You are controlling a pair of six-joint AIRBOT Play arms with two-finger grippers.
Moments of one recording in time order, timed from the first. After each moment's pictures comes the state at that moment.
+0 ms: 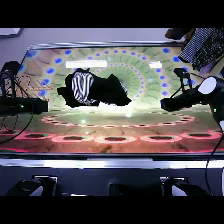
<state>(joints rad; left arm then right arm) -0.18 -0.90 1.18 1.49 -1.26 -1.67 -0.04 -1.22 1.23 -1.29 1.30 1.35</state>
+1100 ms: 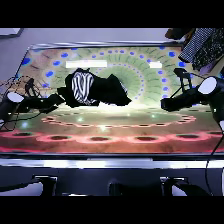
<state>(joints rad) 0.14 -1.41 1.06 0.91 -0.87 -1.44 -0.04 -1.22 1.23 -1.29 1.30 1.35</state>
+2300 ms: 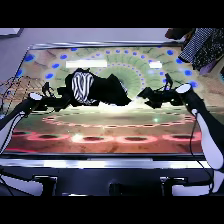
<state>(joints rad) 0.07 -1.70 1.17 0.72 -0.72 -1.37 -0.01 -1.60 1.22 -0.68 0.91 1.43</state>
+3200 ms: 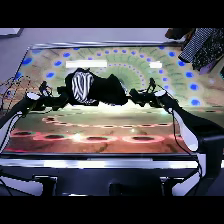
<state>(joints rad) 0.09 -1.67 1.17 0.73 -0.72 -1.37 0.14 -1.82 1.33 -0.46 0.66 1.28</state>
